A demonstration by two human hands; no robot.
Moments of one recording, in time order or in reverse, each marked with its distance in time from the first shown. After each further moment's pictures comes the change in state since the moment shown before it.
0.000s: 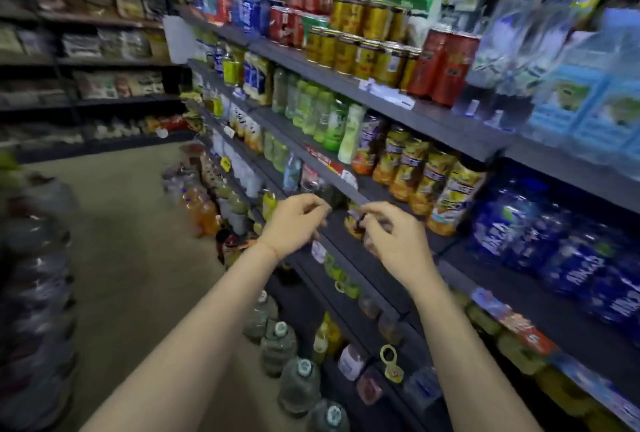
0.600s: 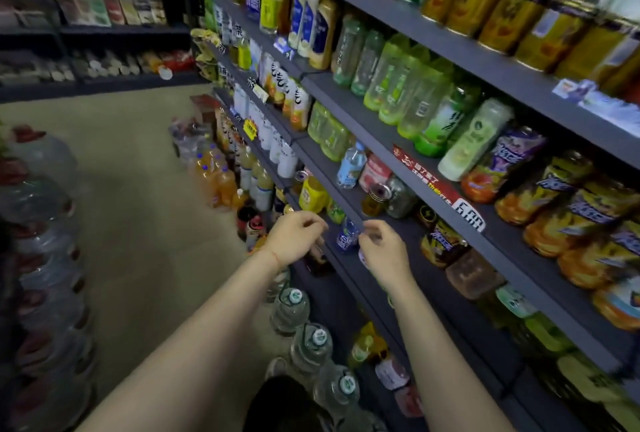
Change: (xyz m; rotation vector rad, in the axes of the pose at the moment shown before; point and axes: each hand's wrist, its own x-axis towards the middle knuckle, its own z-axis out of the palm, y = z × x) left_hand 0.181 -0.224 -0.144 -0.080 -0.139 -0.307; right_hand 0.212 0.026 0.278 -0.004 -0.126 0.406
